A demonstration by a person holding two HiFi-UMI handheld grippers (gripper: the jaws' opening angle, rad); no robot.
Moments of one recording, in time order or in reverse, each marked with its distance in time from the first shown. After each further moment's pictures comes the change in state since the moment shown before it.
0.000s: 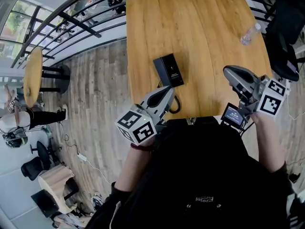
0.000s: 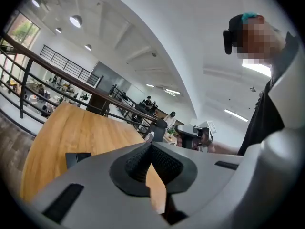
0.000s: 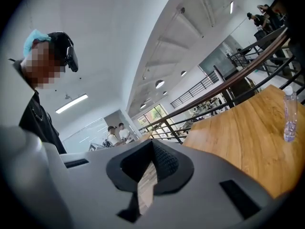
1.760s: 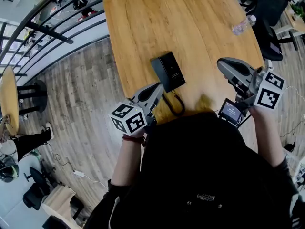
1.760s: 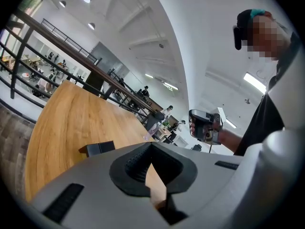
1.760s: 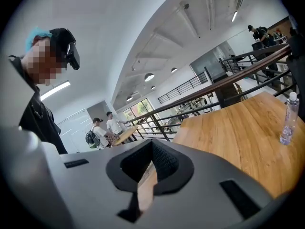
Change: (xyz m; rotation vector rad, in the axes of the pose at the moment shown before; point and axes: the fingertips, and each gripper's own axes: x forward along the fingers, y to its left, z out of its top) left arm -0.013 0.145 -0.028 -0.123 0.138 -0.135; right arm 0.098 0.006 -0.007 -0.030 0.075 -0.209
